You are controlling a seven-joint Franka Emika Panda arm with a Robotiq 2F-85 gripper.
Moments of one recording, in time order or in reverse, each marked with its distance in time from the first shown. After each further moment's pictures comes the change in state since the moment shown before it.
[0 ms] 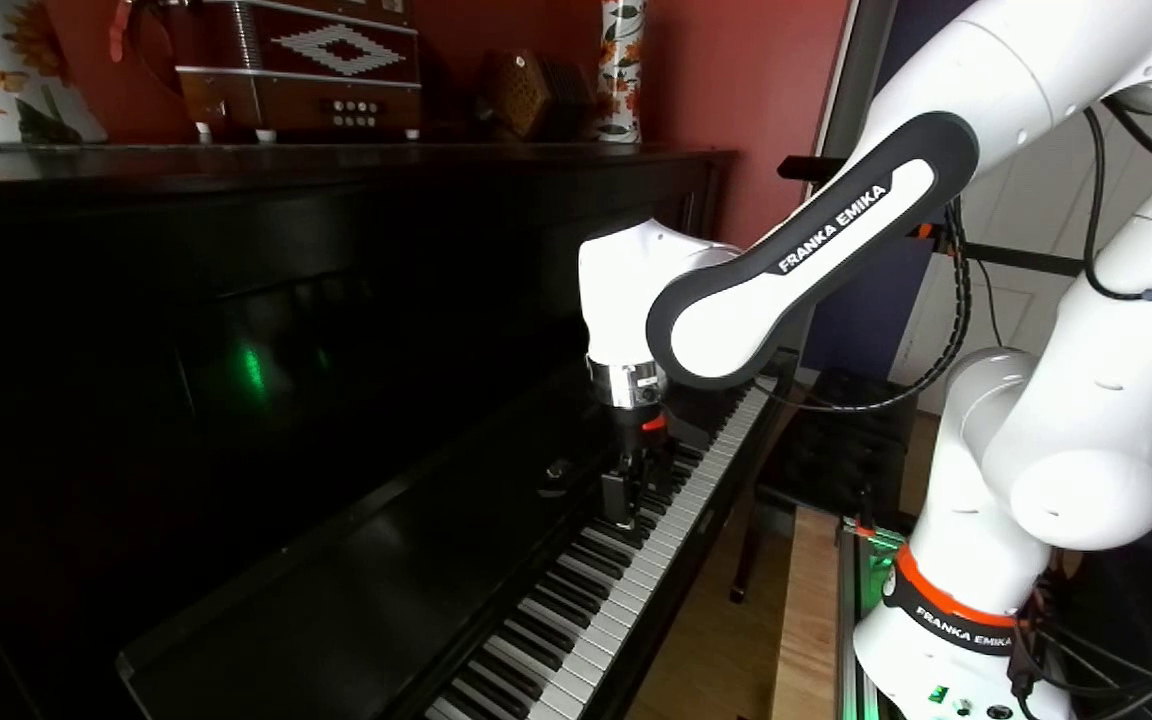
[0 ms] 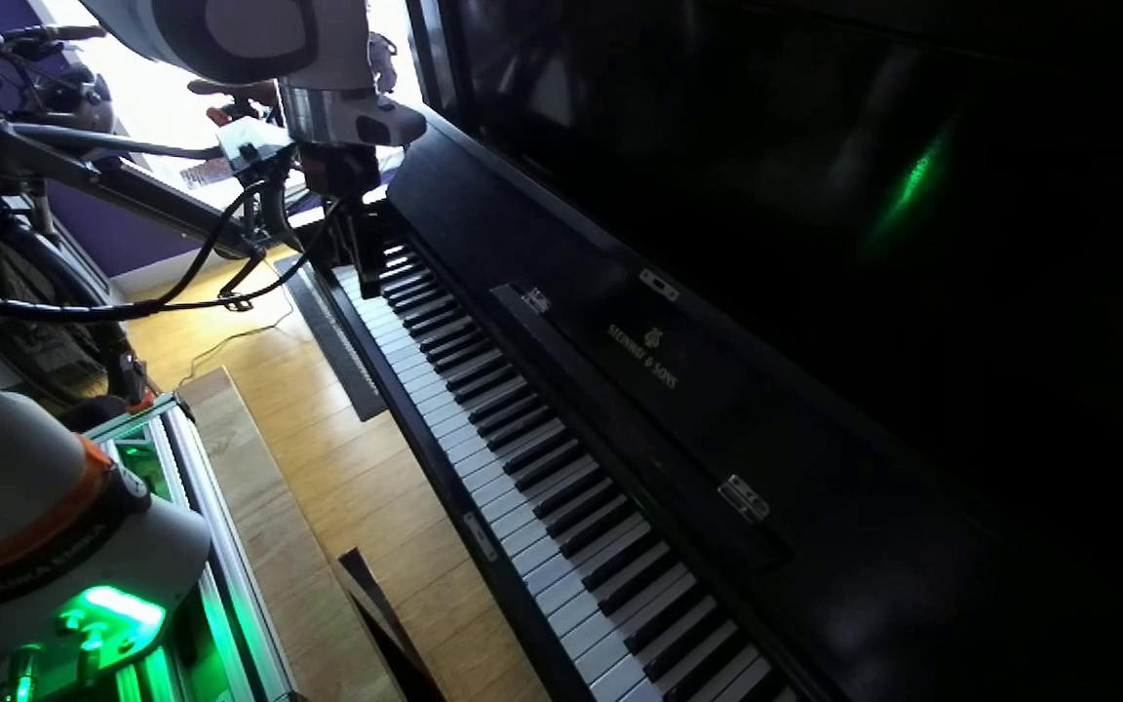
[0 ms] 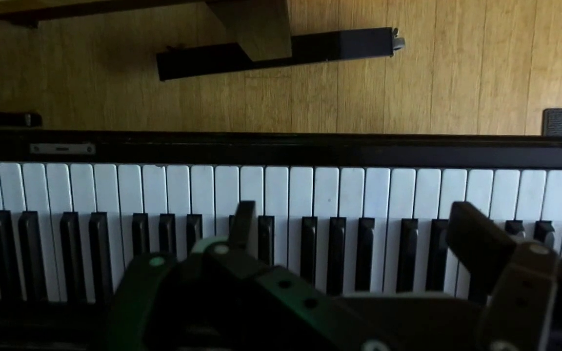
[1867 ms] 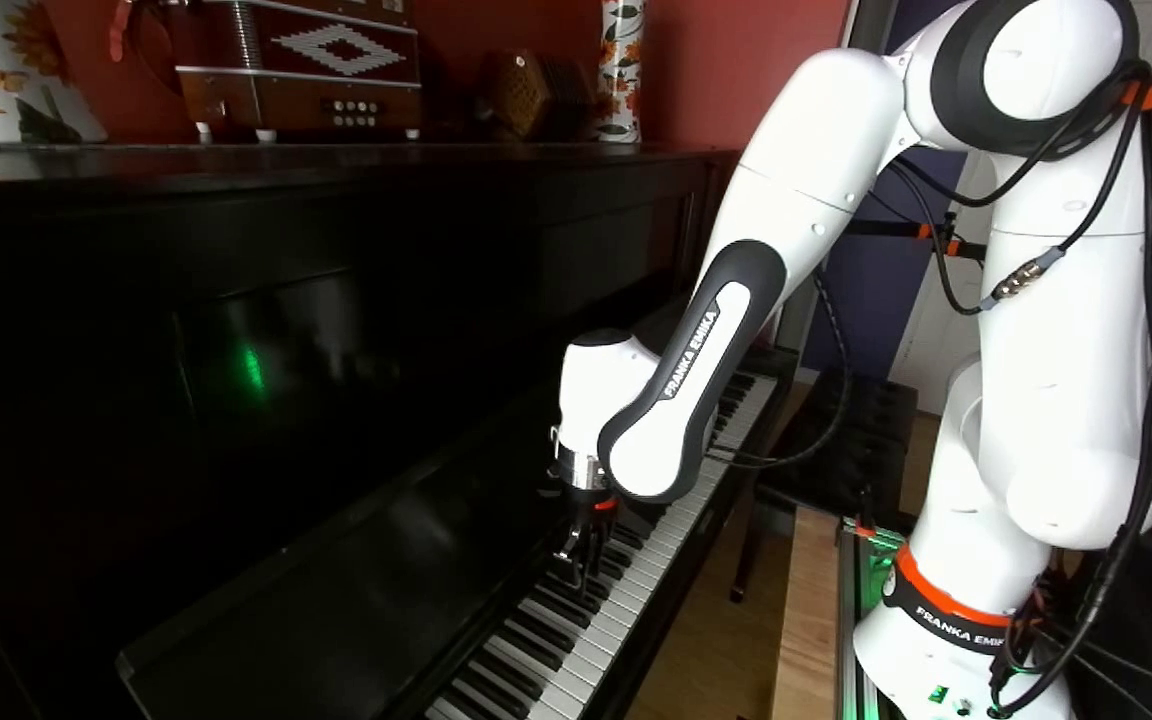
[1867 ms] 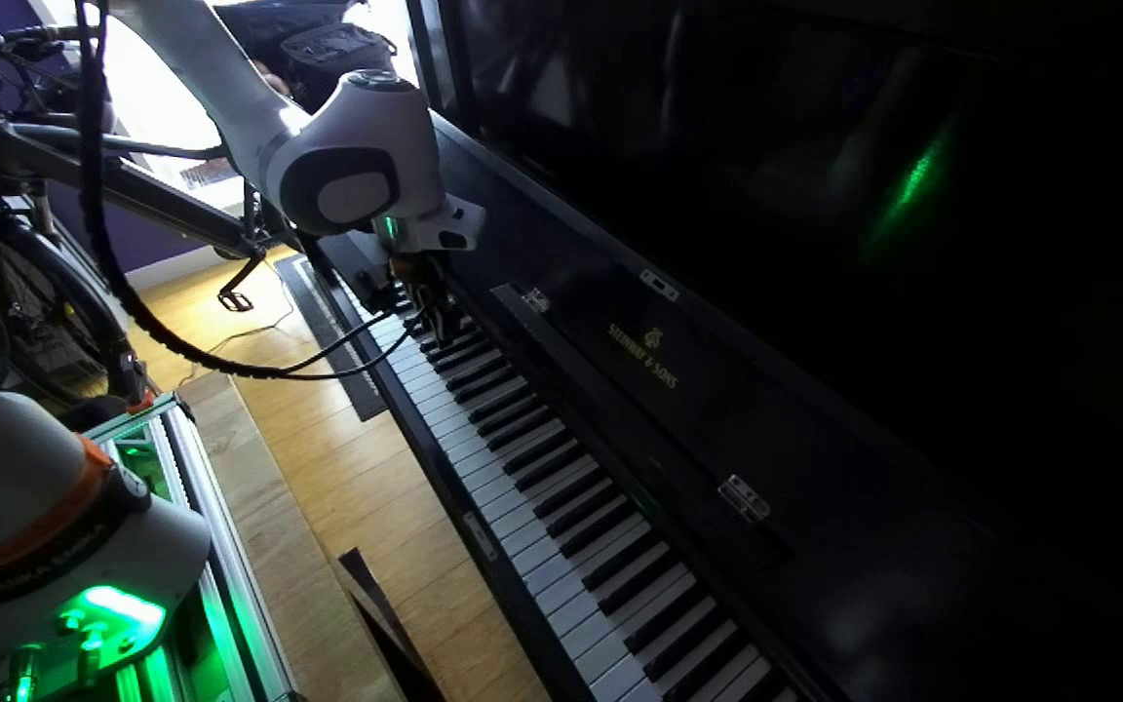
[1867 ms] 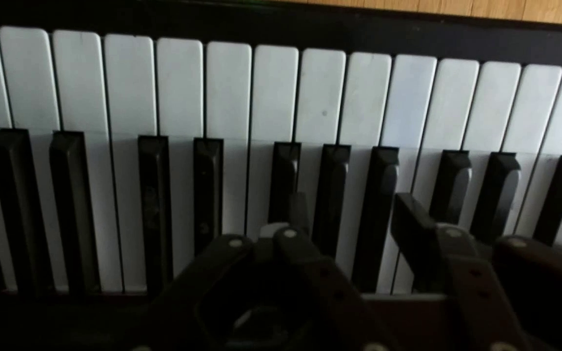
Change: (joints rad) arm -0.021 0.475 -0.019 0.038 0.079 0.611 -0.188
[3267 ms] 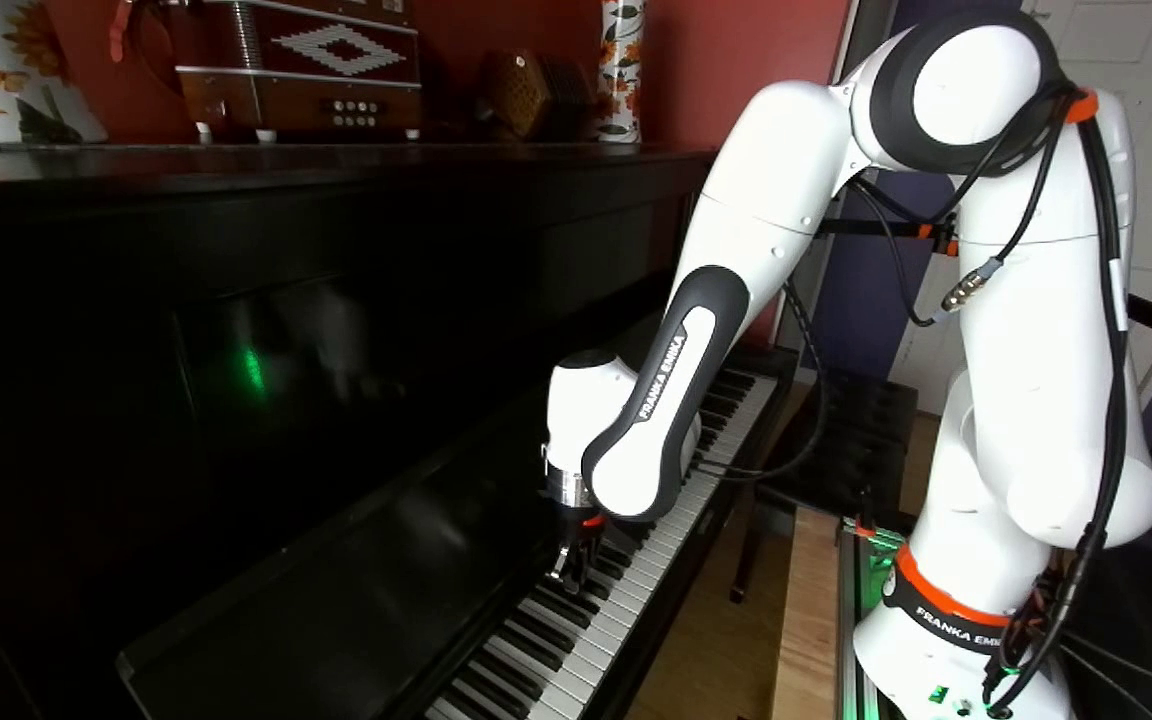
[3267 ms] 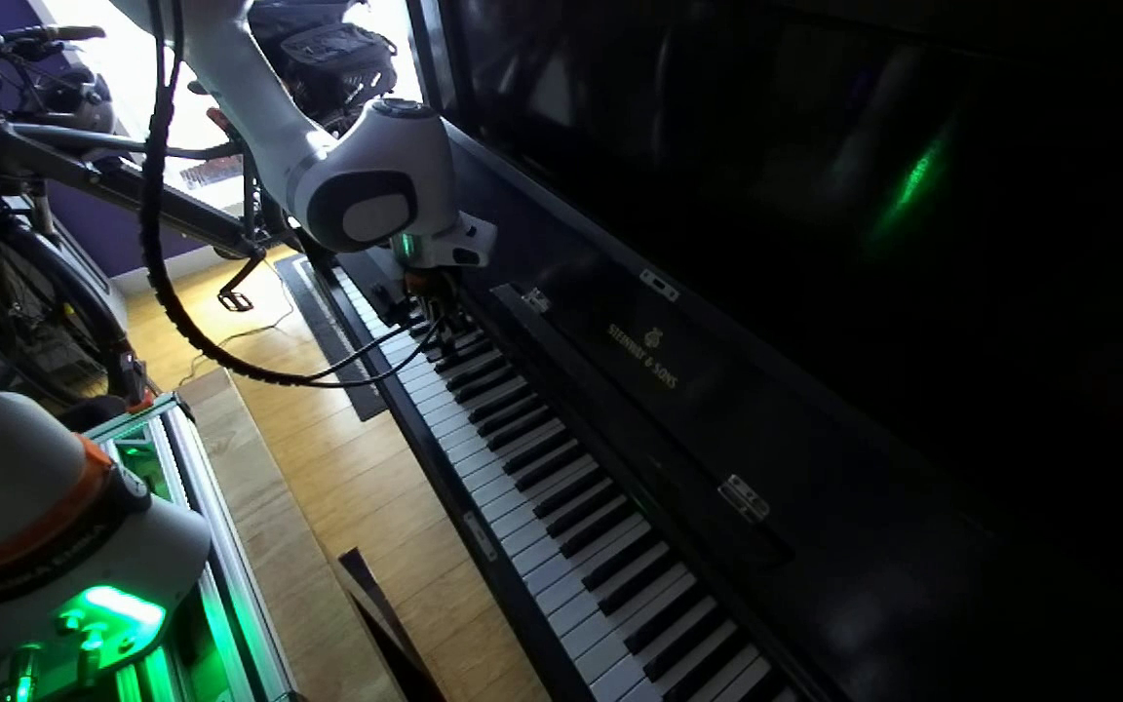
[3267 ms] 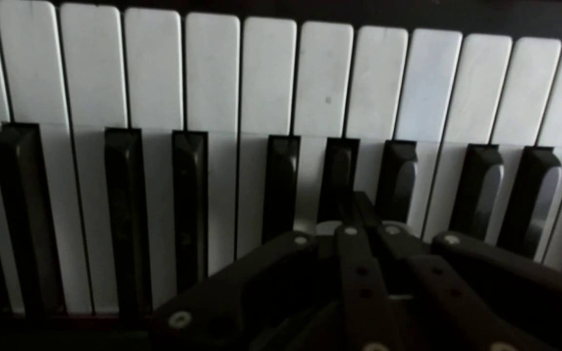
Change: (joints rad) arm 0.003 0.115 -0.006 0.061 -0.004 0.038 0.000
